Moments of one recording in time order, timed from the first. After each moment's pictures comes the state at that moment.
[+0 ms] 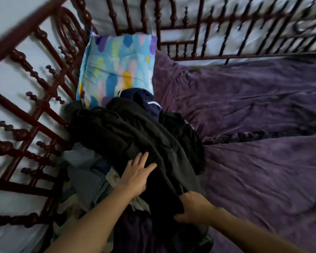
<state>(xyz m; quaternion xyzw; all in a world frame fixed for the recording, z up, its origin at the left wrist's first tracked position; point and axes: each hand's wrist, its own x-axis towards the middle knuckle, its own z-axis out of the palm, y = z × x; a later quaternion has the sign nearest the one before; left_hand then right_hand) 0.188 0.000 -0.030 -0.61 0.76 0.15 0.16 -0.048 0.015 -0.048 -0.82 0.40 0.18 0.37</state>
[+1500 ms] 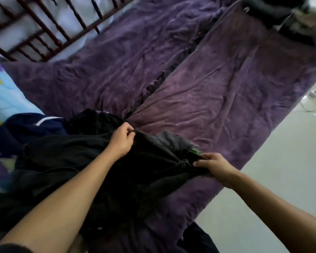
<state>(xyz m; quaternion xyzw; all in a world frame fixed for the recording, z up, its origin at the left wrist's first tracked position) -0.042 -0.069 -0.070 -0.52 0.79 0.32 -0.05 -0.259 0.160 -0.082 -0.15 0.69 -0.37 0.60</state>
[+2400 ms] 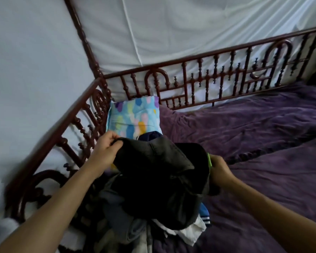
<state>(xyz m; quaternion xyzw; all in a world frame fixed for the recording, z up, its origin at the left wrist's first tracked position) 0.308 0.047 0.236 -0.65 0.59 0.27 -0.39 -0.015 0.044 0.116 -0.58 0.51 -0.44 0.46</state>
